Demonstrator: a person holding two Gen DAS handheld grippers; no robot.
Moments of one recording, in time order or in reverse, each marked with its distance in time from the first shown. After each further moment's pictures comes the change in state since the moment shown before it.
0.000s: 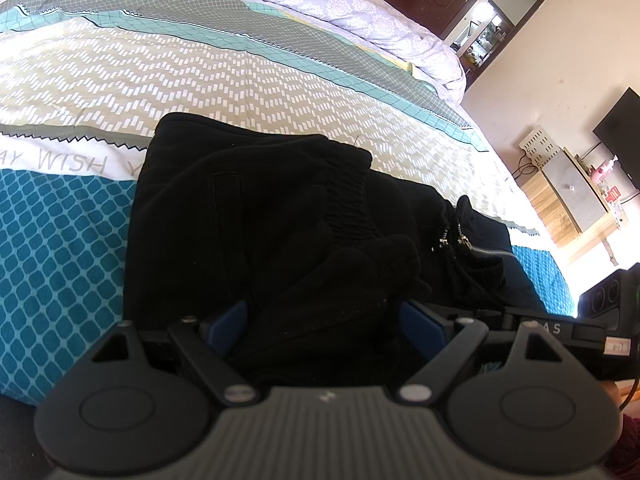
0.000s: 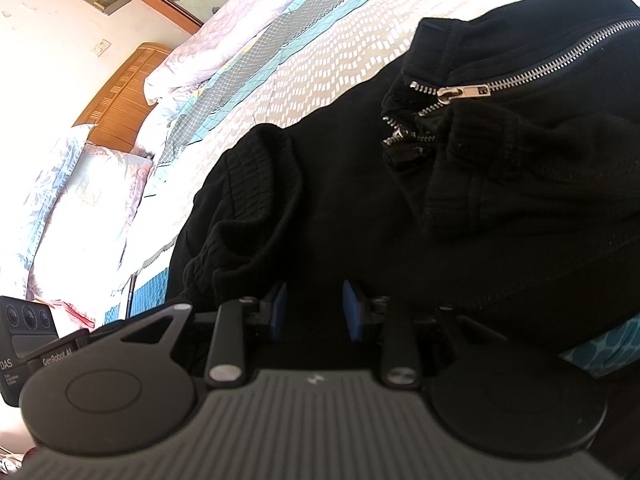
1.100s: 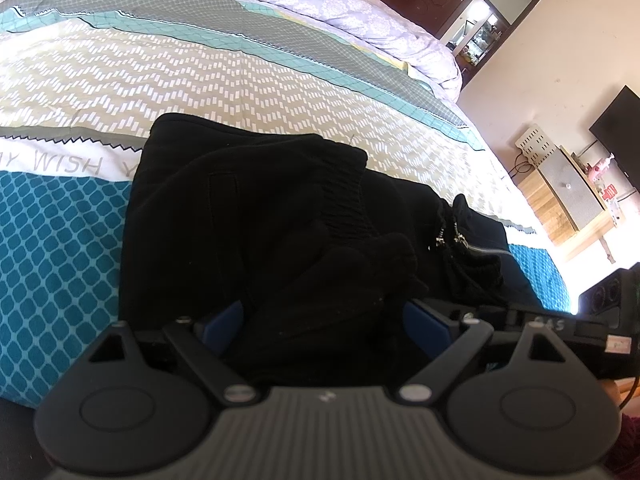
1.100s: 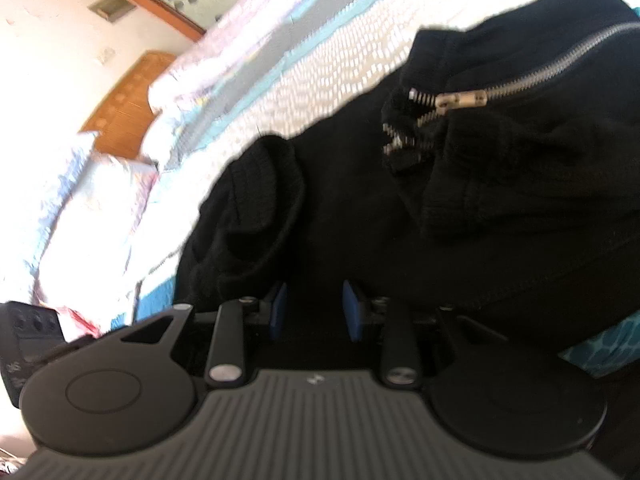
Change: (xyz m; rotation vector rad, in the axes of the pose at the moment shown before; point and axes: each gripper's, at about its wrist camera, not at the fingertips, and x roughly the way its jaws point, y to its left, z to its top) left arm 0.000 0.001 0.001 0.012 0.005 -0.010; right arm -0.010 -0.004 0.001 0.011 -0.047 0.031
